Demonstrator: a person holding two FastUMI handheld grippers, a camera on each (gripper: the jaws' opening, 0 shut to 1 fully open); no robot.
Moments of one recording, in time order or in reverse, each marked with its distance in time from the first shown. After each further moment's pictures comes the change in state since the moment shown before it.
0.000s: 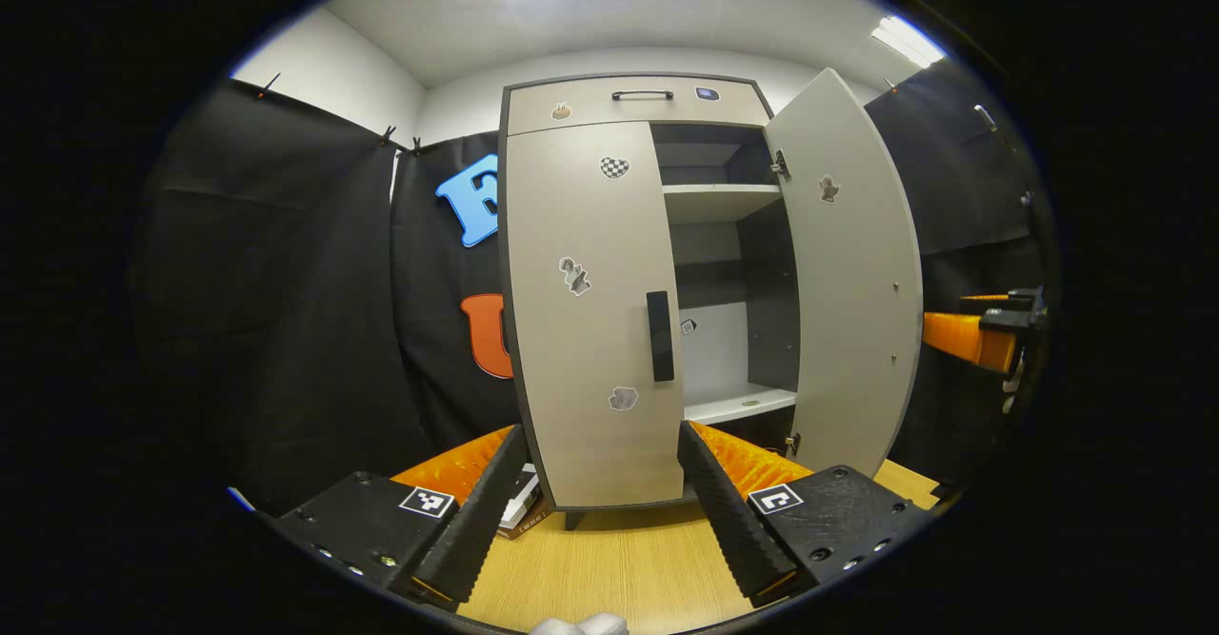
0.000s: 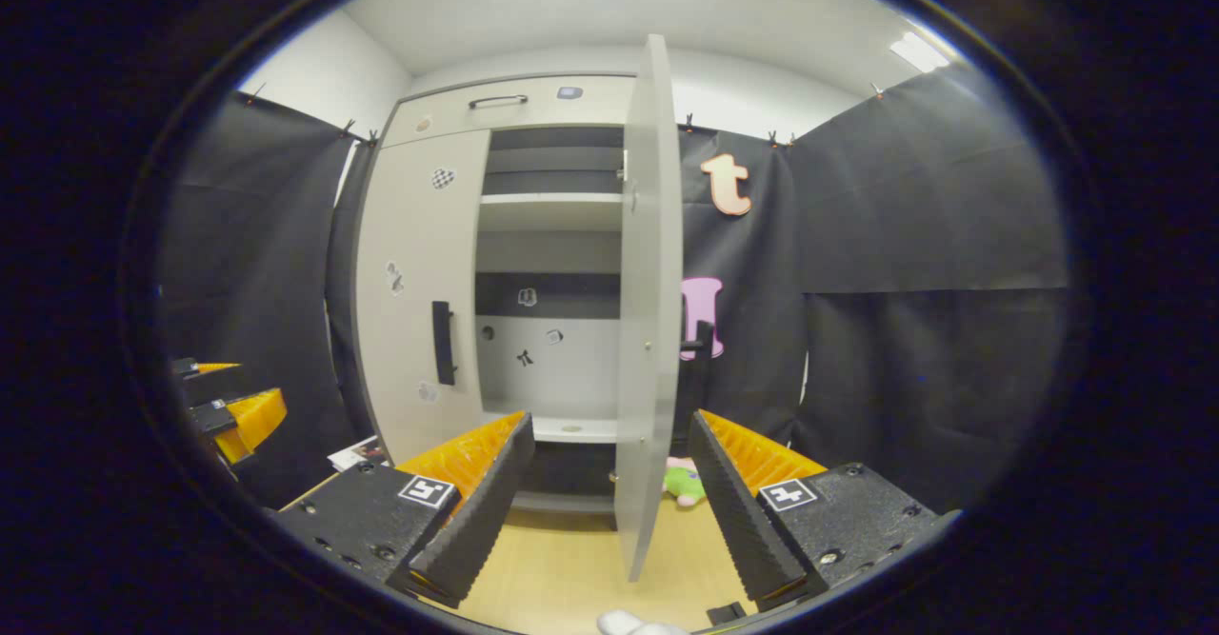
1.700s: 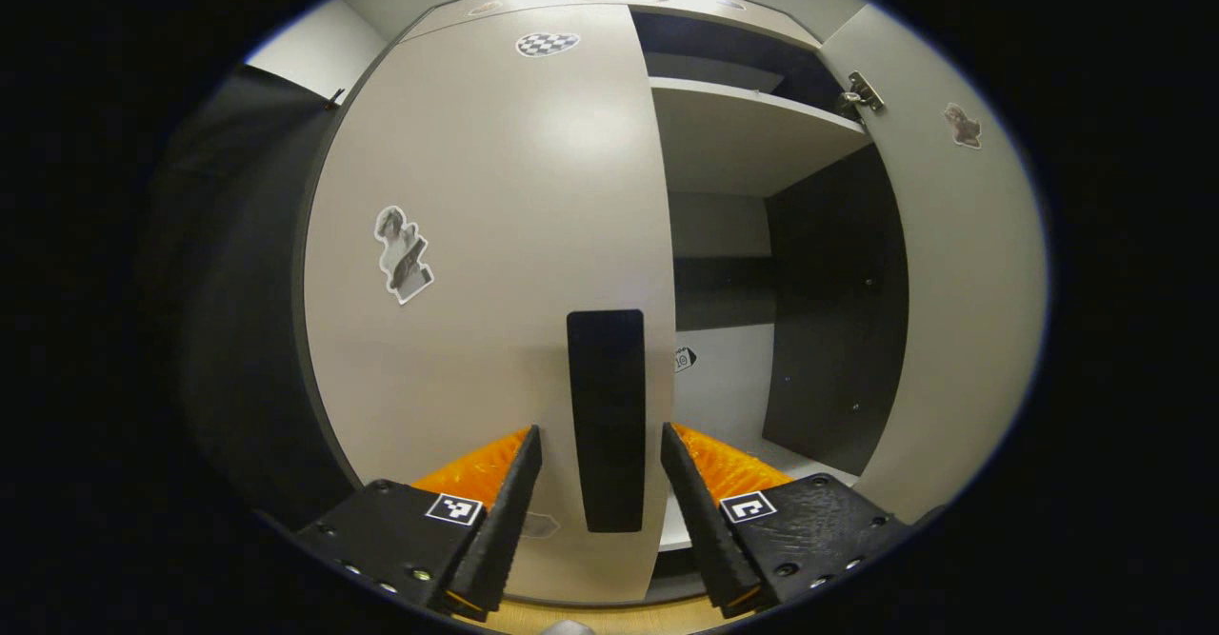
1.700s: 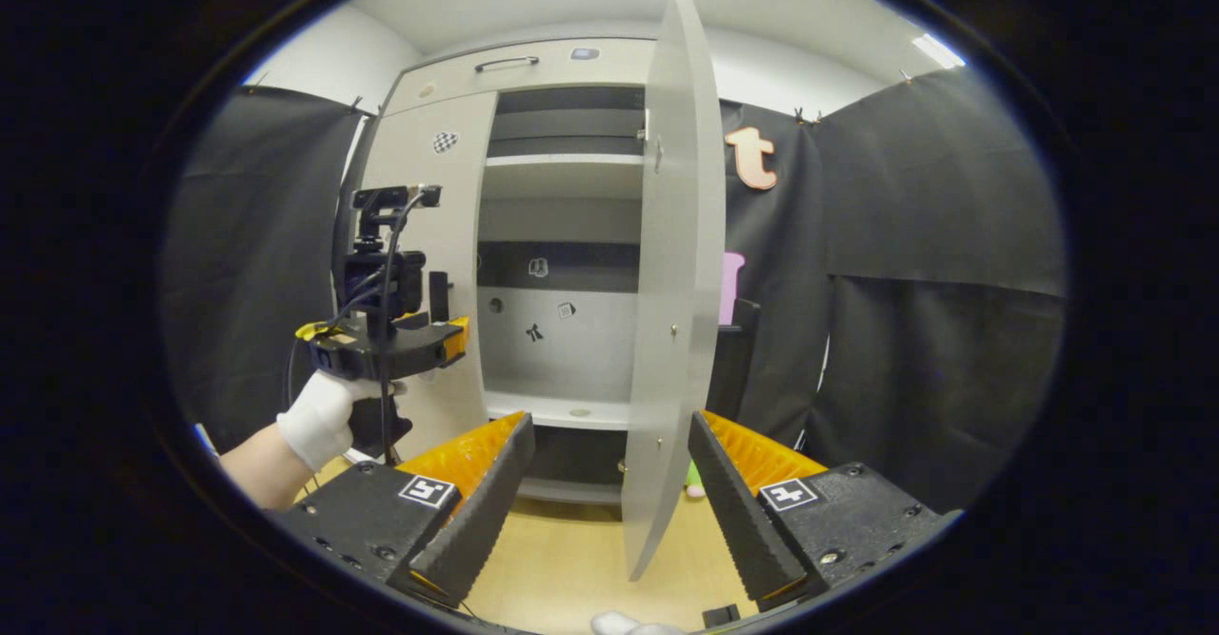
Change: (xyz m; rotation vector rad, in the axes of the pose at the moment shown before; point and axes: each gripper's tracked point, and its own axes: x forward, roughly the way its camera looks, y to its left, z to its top) left arm 0.296 -0.070 0.001 -0.063 0.001 -0.039; right arm 0.046 -0.010 -0.008 -0.036 0.095 0.029
